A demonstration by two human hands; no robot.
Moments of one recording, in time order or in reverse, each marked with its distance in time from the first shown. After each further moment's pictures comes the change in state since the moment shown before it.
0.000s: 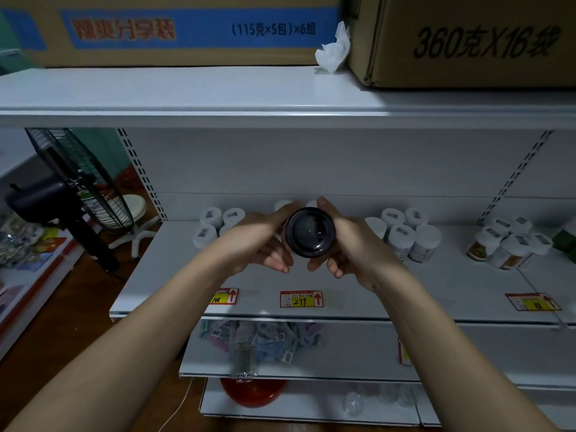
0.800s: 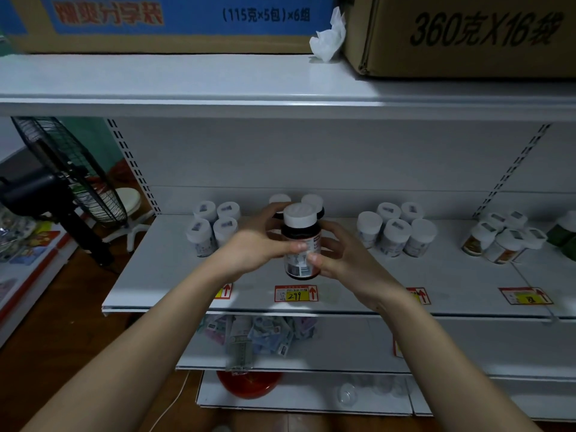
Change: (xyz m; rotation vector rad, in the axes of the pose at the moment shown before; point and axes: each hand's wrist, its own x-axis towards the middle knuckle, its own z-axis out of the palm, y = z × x) left_hand 0.015 -0.032 0.008 0.048 -0.022 0.366; right_hand 0.014 0.066 -0.013 0.078 -0.154 -0.253
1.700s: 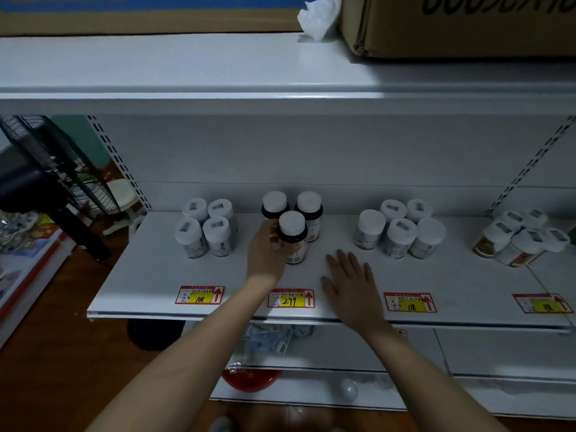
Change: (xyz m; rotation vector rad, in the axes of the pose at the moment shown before) left_hand 0.064 -0.092 0.051 0.192 0.504 -0.065; right_hand 0.037 0.148 -0.035 -1.208 0.147 0.086
